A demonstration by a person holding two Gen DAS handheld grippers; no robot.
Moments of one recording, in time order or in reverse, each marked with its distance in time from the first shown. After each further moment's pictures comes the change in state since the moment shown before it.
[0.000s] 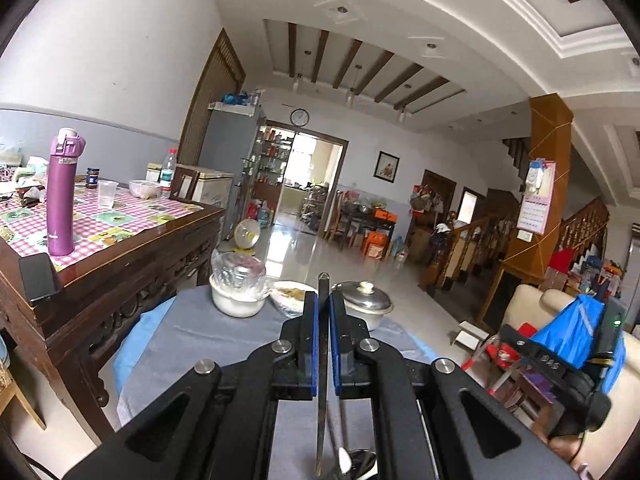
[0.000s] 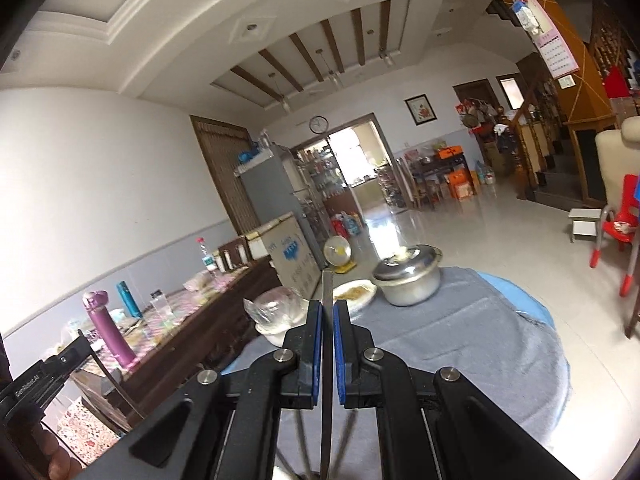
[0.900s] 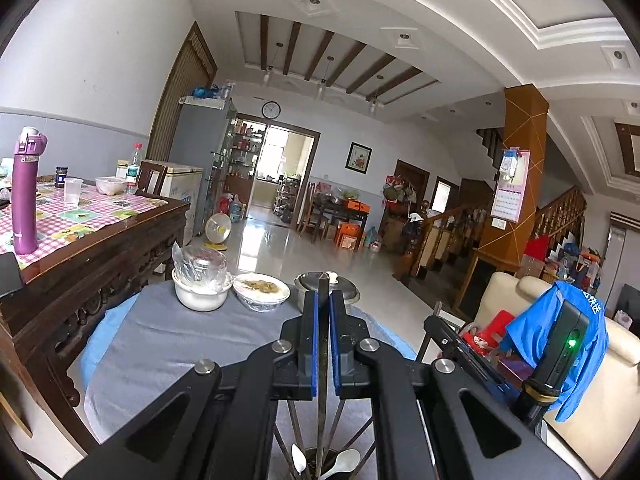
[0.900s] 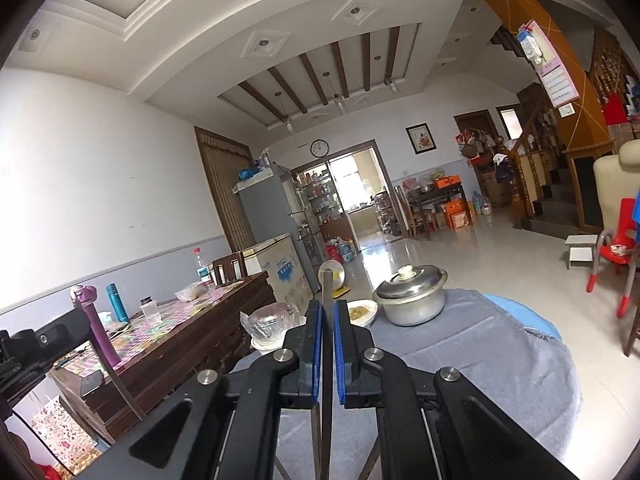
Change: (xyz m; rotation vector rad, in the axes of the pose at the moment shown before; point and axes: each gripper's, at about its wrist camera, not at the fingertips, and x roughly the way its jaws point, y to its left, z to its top) left arm 0.019 -0.040 -0.013 0.030 0.033 -0.090; right arm 0.016 0.032 -0.034 -0.062 -0.106 -0.046
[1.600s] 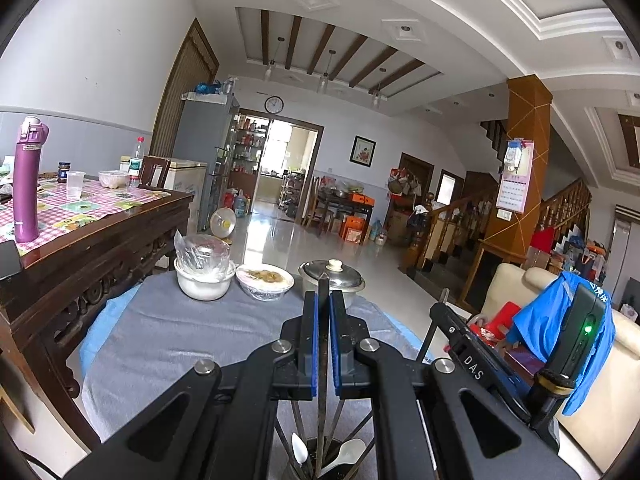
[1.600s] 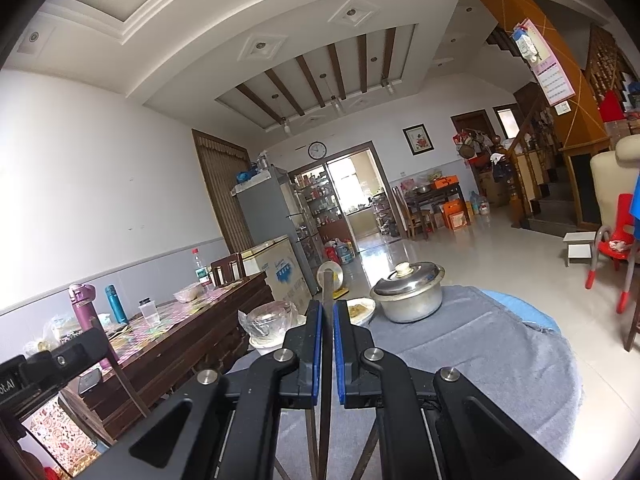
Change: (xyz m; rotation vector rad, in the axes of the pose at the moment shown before) left arm 0.010 -0.004 -0.021 0.012 0.022 0.023; right arm -0.002 -0.003 -0.008 0.010 -0.005 -0.004
